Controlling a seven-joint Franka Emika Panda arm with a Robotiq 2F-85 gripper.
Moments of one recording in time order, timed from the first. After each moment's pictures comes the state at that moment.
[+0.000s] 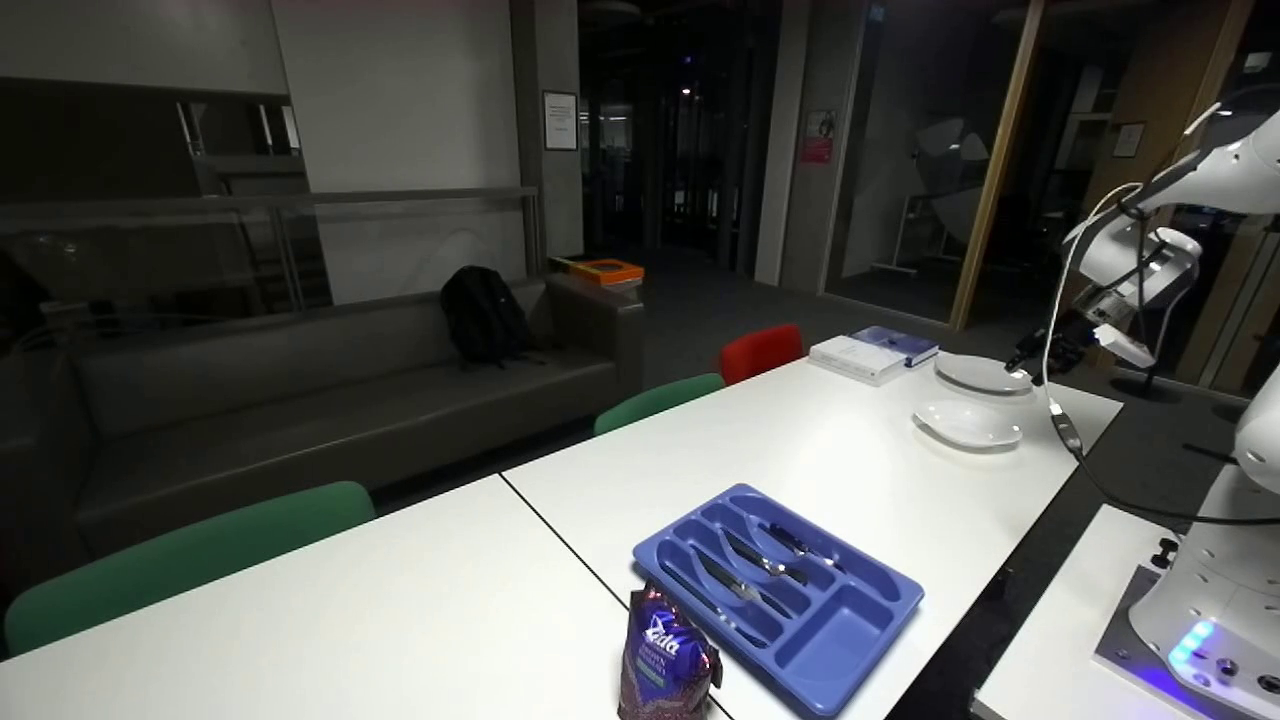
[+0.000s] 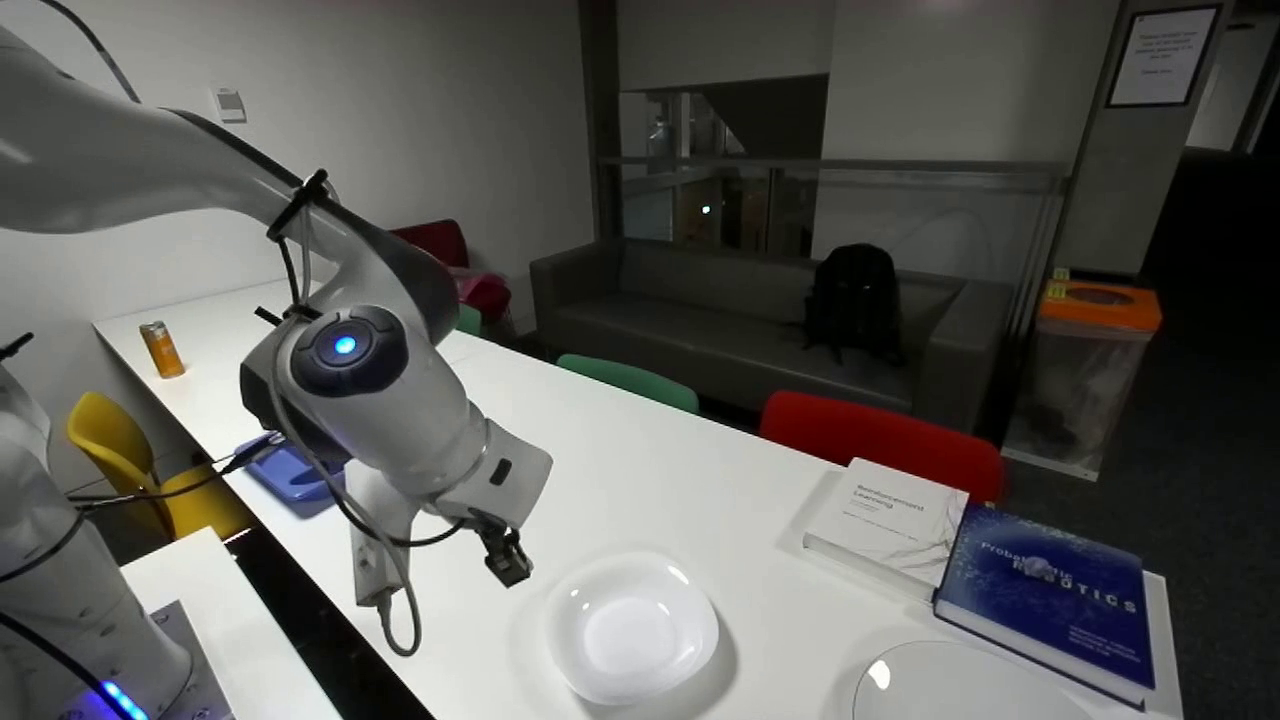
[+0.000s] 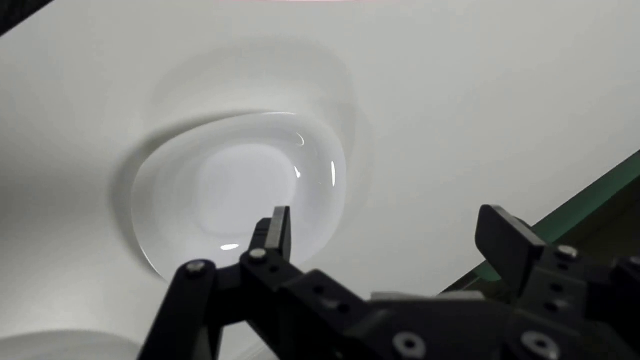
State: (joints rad) arm -0.10 -0.09 -0.82 -2.49 0.65 2.40 -0.91
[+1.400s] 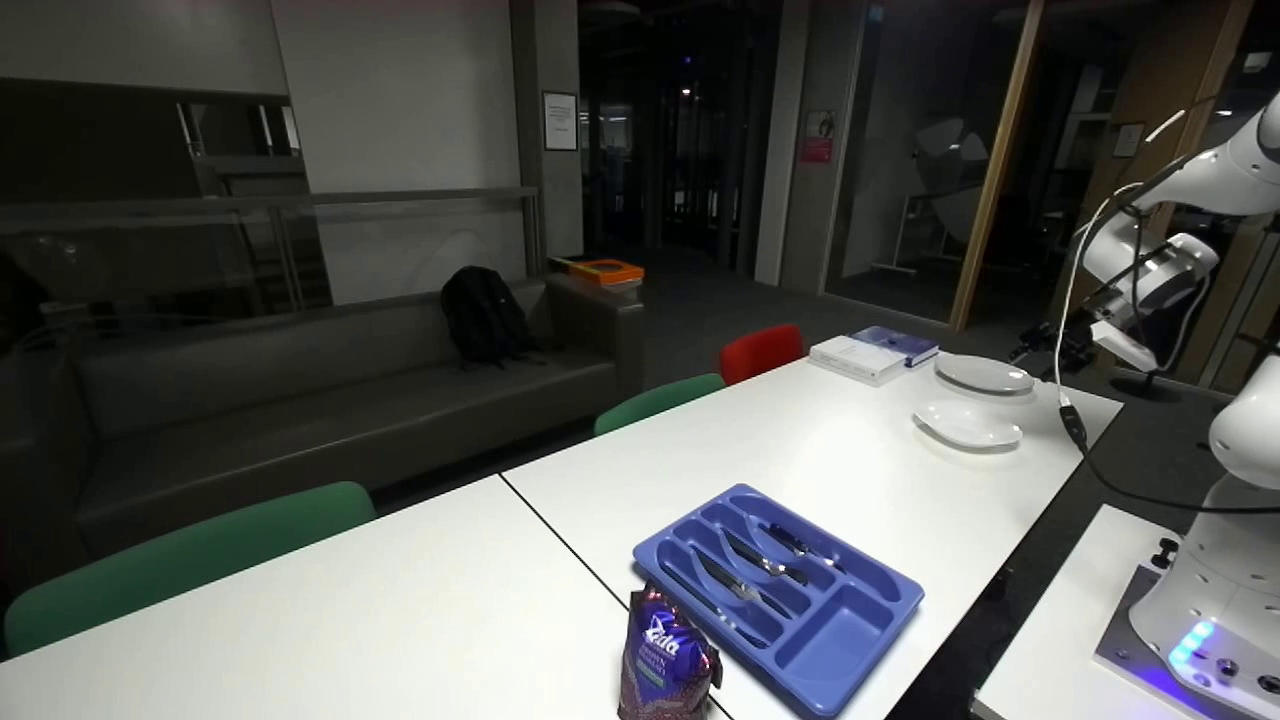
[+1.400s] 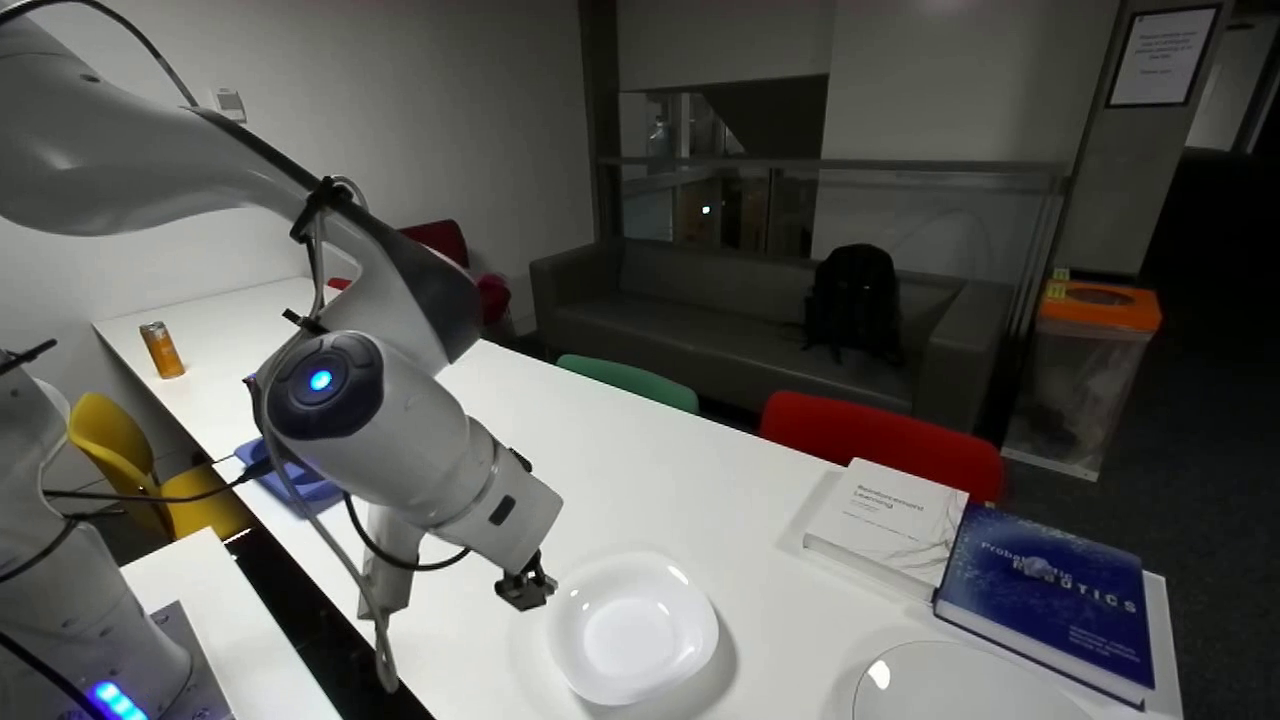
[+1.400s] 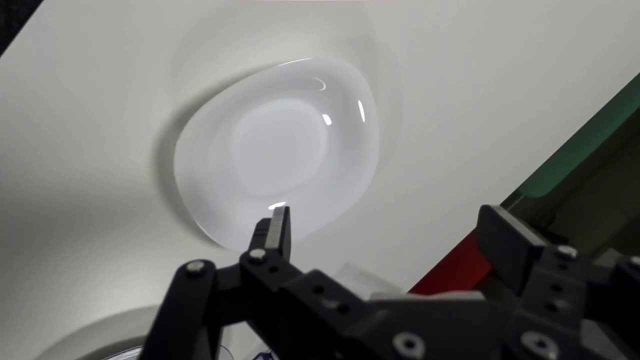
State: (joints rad) arm -0.34 0.00 -0.63 -2.42 0.86 2.42 -0.89
